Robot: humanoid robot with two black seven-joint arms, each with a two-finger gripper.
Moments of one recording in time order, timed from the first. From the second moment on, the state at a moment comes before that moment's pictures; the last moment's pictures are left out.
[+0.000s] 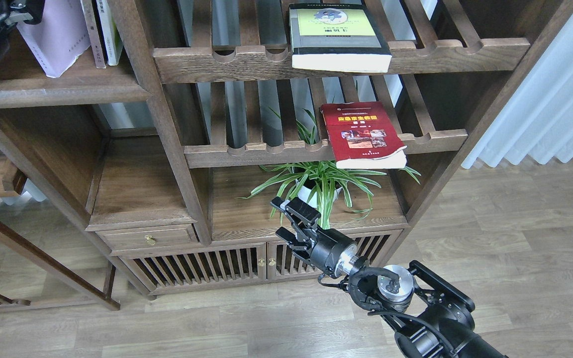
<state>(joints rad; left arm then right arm) -0.88 0.56 -1.04 -0.80 0.46 -0.33 -0.17 0.27 0.02 0.87 0.99 0.39 0.22 -0.27</state>
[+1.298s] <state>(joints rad) -0.94 0.57 -1.21 -0.88 0.04 -0.49 -0.16 0.26 0.02 0.87 1.01 0.39 0.25 -0.27</state>
